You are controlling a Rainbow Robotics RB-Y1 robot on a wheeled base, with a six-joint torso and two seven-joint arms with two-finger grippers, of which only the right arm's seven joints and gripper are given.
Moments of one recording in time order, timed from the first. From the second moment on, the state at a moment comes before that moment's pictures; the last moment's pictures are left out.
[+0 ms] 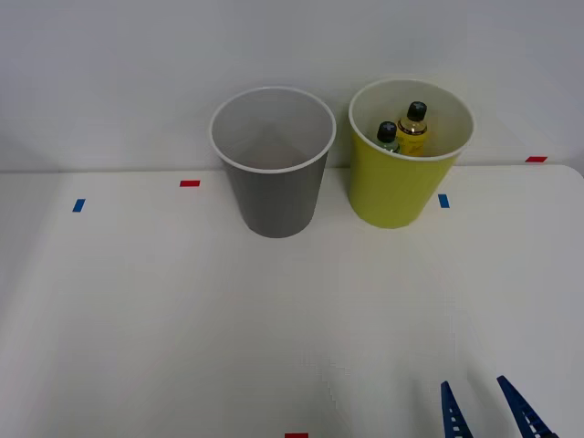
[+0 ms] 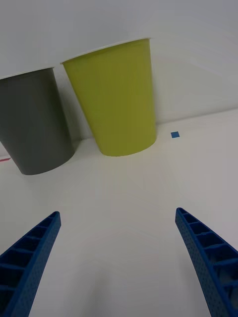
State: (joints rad) arm 0.91 -0.03 0.02 -1.81 0.49 -0.83 0.85
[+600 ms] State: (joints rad) arm 0.91 -0.03 0.02 -1.81 0.49 -0.83 0.85
